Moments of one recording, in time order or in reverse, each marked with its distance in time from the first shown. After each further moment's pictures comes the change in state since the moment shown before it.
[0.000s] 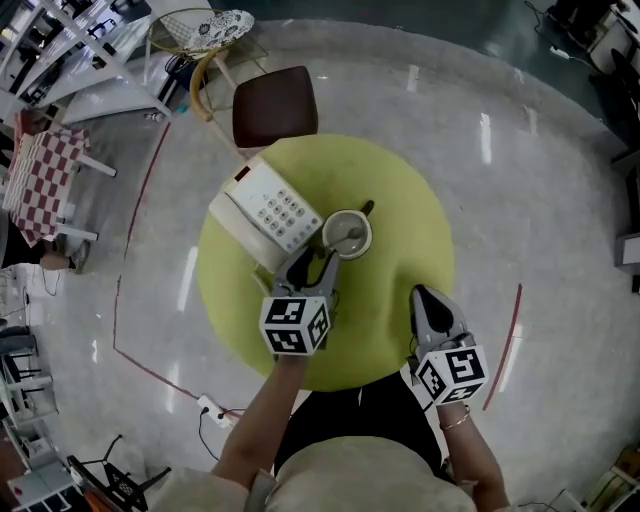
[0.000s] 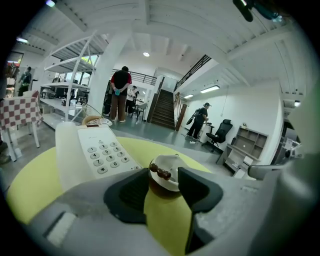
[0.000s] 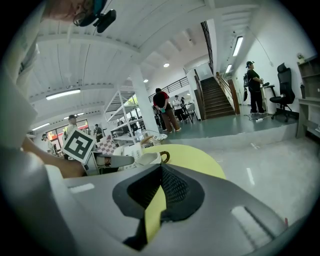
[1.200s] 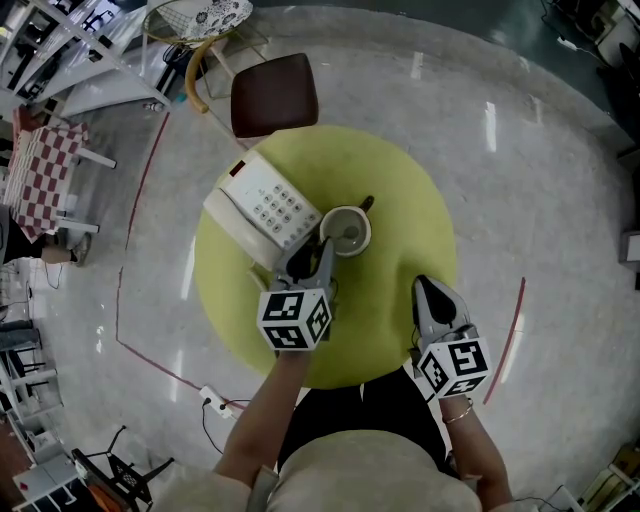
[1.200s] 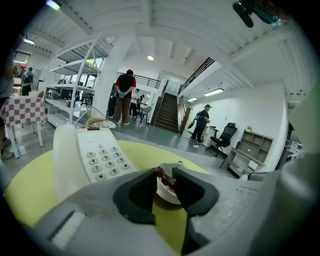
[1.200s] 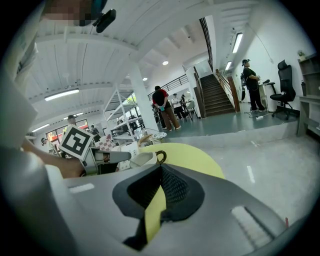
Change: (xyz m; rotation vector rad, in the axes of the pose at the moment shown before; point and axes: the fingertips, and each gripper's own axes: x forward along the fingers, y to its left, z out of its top) left arm 0.012 0.005 0.012 -0.027 -0.040 0.042; right arm 0.016 -0.014 -0.002 0.013 0.025 0.005
